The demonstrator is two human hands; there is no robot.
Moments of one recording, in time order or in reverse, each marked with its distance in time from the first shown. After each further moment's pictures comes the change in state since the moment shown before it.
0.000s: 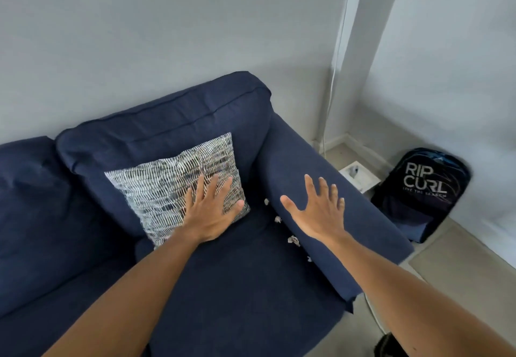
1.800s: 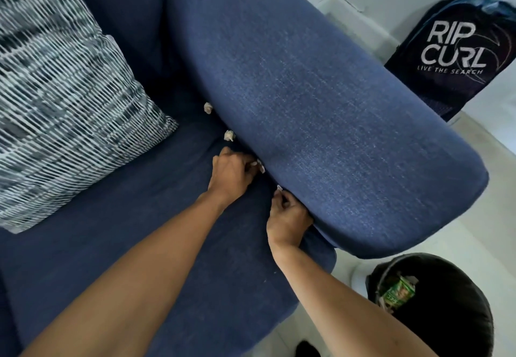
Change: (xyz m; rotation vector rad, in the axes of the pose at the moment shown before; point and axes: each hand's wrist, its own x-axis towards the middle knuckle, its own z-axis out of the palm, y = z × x) left_hand 0.120 0.097 0.356 -0.354 -0.098 0.173; right_hand 0.021 0.151 0.323 0.719 0.418 0.583
